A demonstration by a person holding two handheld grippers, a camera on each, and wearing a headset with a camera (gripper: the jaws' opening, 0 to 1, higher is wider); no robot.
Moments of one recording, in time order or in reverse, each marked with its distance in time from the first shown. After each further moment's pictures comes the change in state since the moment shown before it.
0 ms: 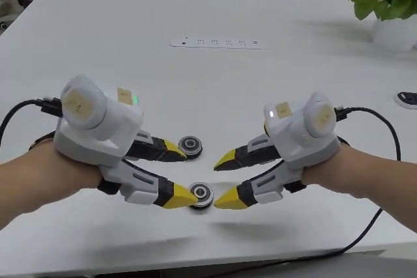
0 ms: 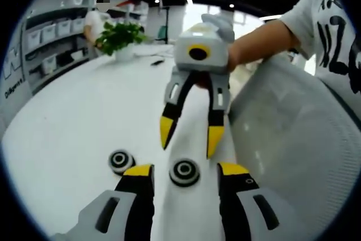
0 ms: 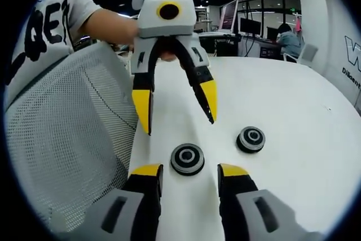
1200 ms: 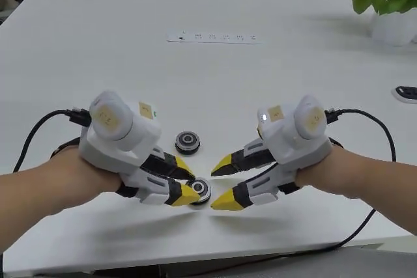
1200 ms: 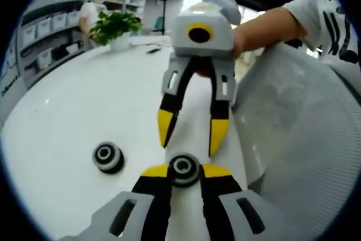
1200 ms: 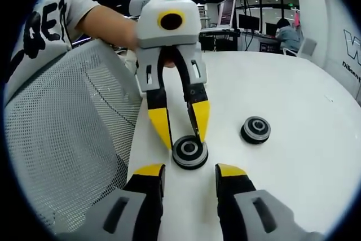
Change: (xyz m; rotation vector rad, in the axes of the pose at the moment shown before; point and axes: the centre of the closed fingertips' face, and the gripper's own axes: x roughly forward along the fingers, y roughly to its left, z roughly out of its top) left arm 0.027 -0.002 -0.020 0.007 0.058 -0.022; right arm 0.005 0.004 -0.012 0.032 0.013 0.008
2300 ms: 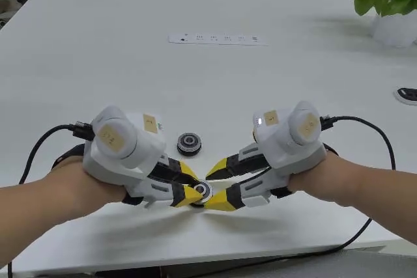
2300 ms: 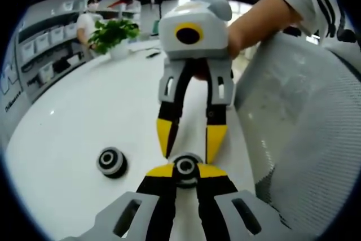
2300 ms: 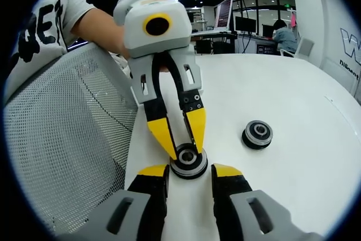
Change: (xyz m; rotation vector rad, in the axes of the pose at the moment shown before) left arm 0.003 0.006 -0.001 0.077 -0.011 0.054; right arm 0.010 -0.003 0.006 0.019 -0.032 -0.018
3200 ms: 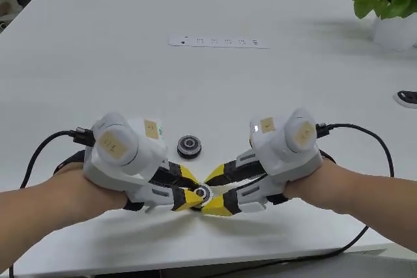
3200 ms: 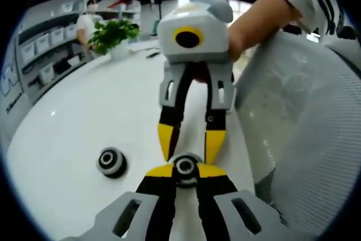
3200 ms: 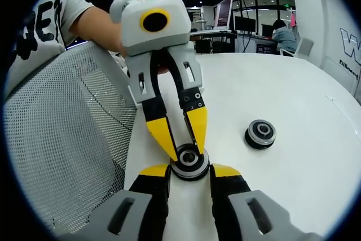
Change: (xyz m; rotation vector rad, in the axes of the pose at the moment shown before) left arm 0.000 -0.002 0.000 0.005 0.004 0.011; right arm 0.004 0.002 -0.001 -0.001 0.004 -0.004
